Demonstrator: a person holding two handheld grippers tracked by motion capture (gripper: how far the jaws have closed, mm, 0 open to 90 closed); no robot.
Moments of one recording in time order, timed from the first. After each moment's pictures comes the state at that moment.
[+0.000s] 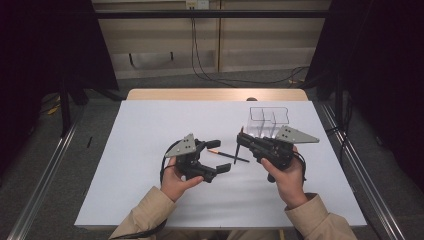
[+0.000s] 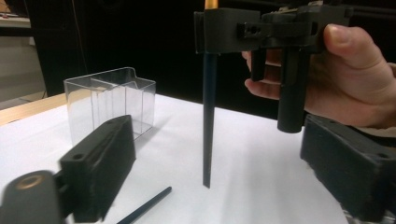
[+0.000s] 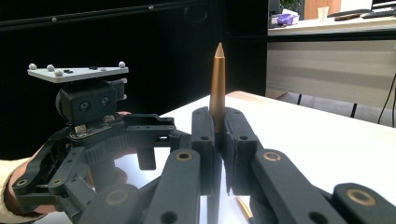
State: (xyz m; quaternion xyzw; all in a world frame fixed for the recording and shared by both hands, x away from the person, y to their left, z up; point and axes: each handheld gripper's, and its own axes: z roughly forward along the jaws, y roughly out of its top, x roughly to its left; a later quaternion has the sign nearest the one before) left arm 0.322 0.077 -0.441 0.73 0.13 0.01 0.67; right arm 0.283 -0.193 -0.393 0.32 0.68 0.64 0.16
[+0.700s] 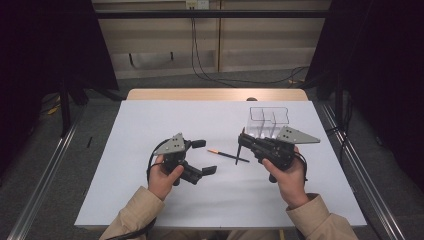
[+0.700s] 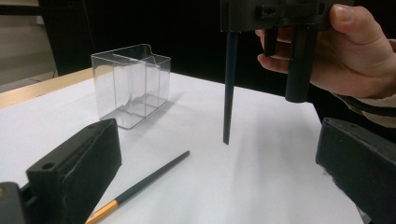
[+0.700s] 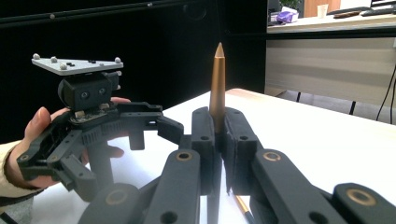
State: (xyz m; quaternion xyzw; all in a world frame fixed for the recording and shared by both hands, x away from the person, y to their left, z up) left arm 0.328 0.113 -0.439 0.76 0.14 0.01 0.64; right arm 0.283 -0.197 -0.396 0.32 0.68 0.64 0.16
